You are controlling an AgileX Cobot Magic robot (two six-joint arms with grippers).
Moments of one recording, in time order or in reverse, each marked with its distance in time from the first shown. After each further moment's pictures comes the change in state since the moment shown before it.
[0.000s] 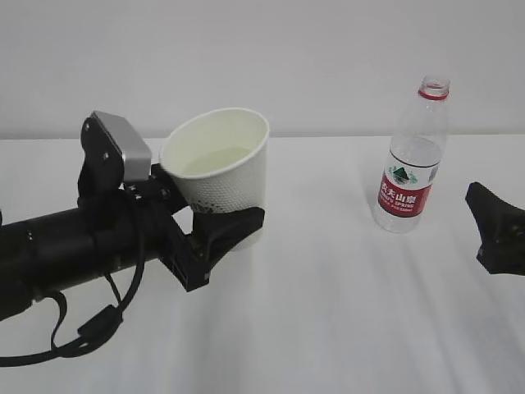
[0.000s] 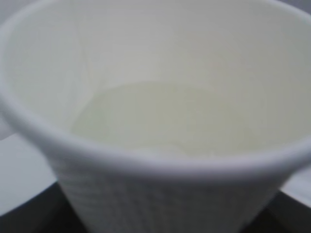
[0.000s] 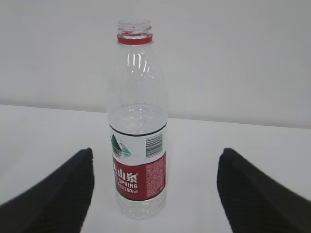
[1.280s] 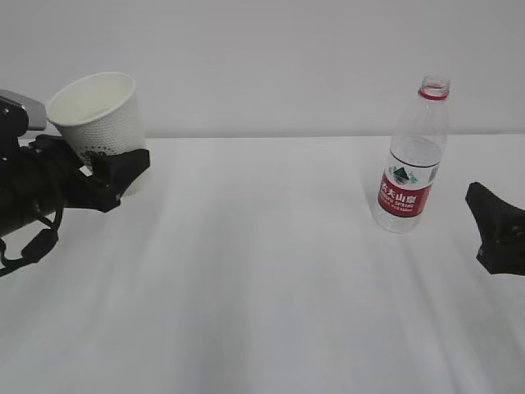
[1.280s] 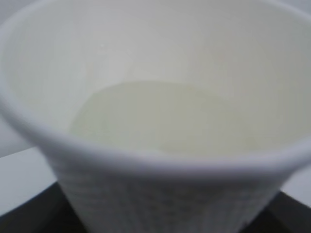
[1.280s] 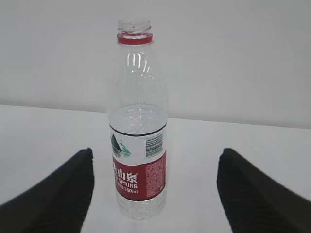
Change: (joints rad) left arm 0.359 0.002 0.000 -0.084 0.033 0.002; right arm 0.000 0.000 0.000 0.000 0.000 0.000
